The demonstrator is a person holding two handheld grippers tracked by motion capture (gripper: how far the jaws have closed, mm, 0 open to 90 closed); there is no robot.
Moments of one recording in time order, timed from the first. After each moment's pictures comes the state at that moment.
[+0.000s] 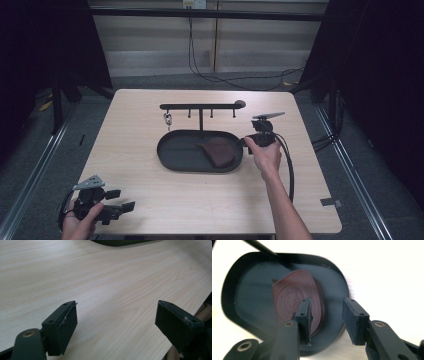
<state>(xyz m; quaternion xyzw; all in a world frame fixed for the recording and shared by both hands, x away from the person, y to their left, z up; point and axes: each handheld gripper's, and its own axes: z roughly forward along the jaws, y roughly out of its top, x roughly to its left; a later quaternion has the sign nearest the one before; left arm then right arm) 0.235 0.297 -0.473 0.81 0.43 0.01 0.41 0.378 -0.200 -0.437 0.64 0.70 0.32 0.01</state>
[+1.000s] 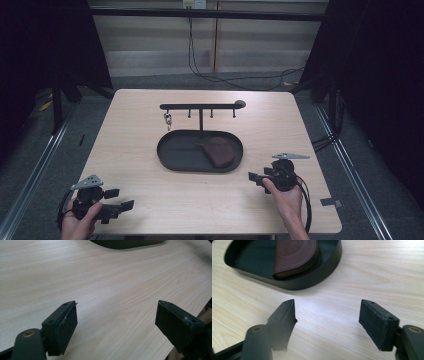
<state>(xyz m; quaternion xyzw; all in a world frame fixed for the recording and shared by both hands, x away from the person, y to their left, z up) 0.235 0.299 -0.471 0.80 0.44 0.02 0.41 0.260 -0.235 -0.469 0.58 0.72 0.38 0.10</state>
